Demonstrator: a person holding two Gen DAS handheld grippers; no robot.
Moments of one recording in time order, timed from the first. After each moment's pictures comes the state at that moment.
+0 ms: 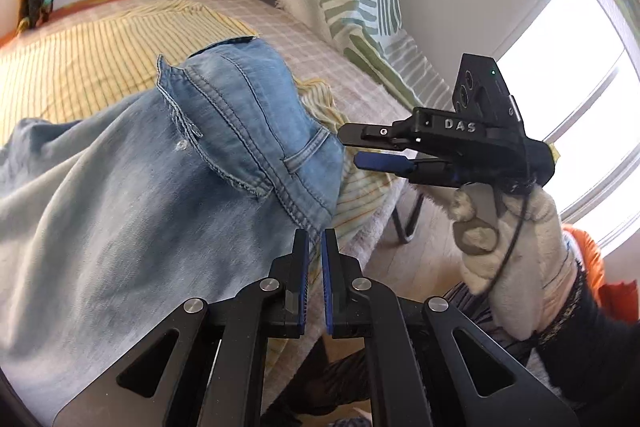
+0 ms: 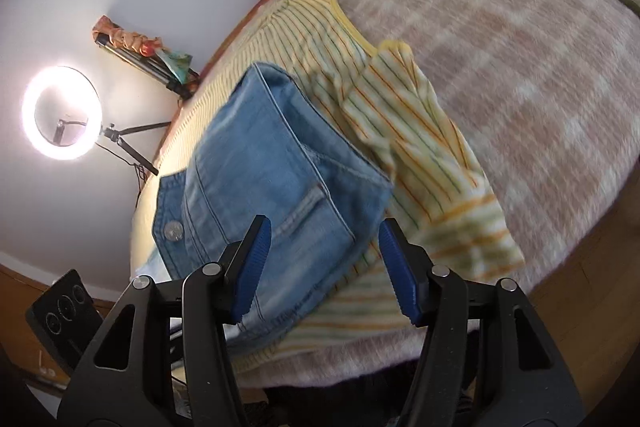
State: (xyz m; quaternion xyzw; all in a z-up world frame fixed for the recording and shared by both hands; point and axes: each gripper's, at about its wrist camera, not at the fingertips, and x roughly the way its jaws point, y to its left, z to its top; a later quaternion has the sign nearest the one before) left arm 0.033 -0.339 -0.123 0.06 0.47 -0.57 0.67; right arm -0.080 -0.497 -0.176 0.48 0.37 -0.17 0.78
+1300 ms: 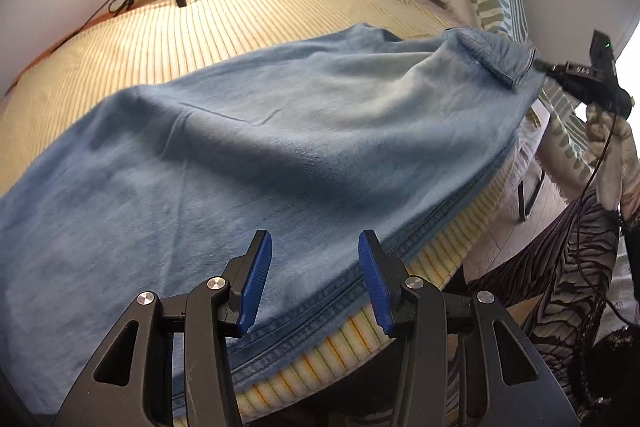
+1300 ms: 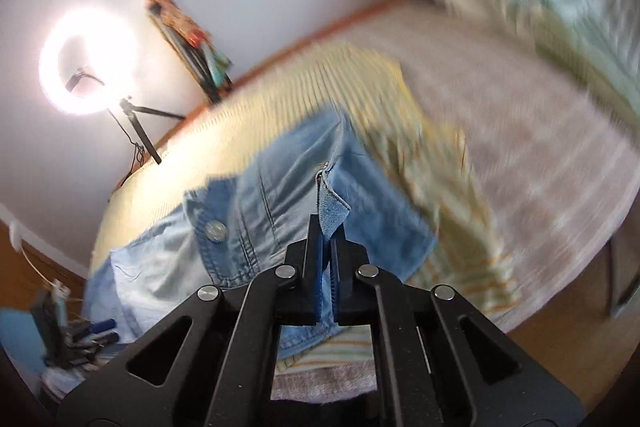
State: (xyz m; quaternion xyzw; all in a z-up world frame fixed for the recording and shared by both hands) left arm 0.079 -0.088 -0.135 0.11 0.49 -0.38 0.78; right arm -0.054 -0.447 -0.102 0.30 0.34 -0.20 0.87
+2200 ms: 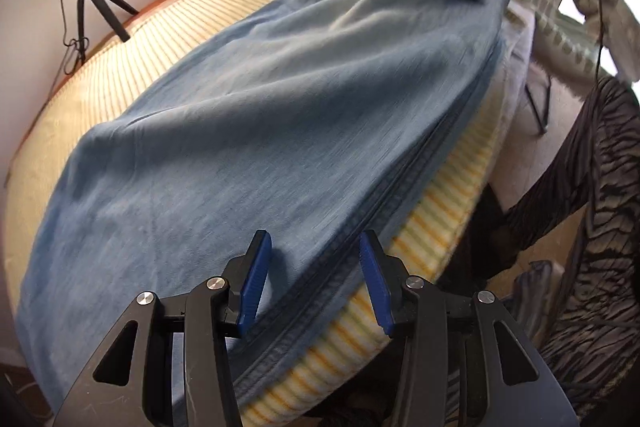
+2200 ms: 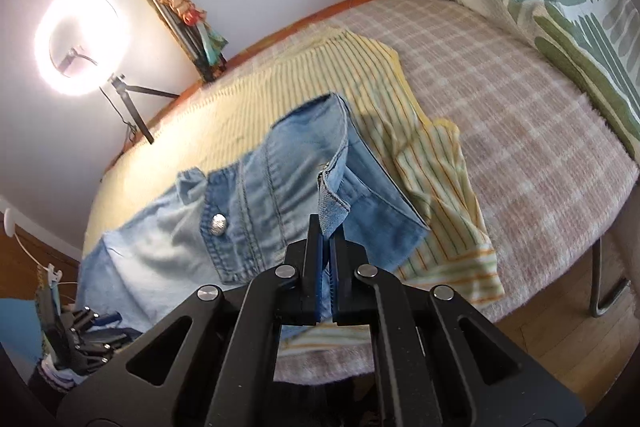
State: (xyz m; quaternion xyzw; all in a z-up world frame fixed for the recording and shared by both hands) left arm 0.051 -0.113 -0.162 0.28 0.45 -0.40 0.74; right arm -0.043 -0.455 -0.104 0.31 0.39 -0.20 0.84
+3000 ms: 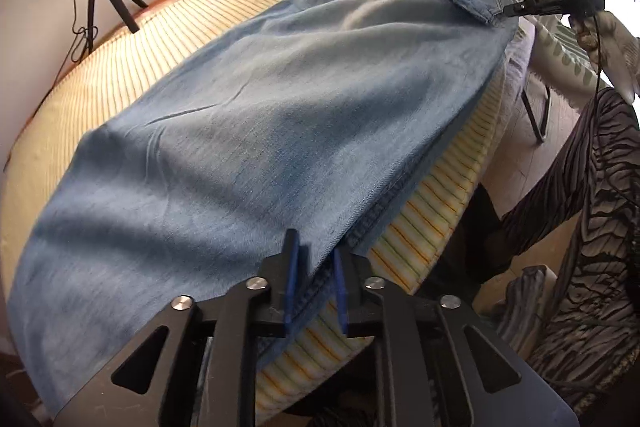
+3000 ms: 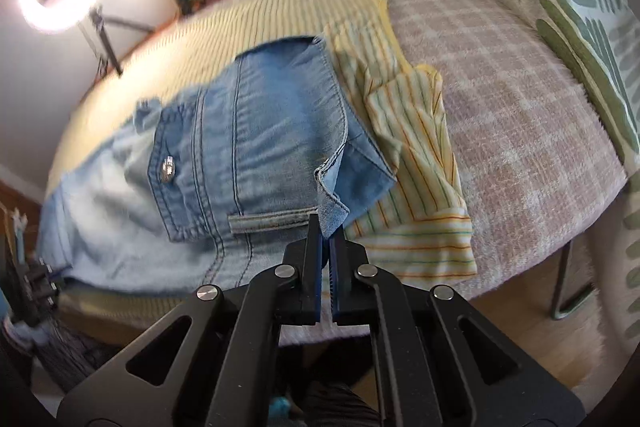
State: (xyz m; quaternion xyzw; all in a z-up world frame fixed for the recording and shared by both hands) left arm 0.047 -0.099 -0.155 0.25 0.46 -0.41 0.75; right arm -0.046 -0.454 -0.143 0.24 0.51 -0.19 0.80
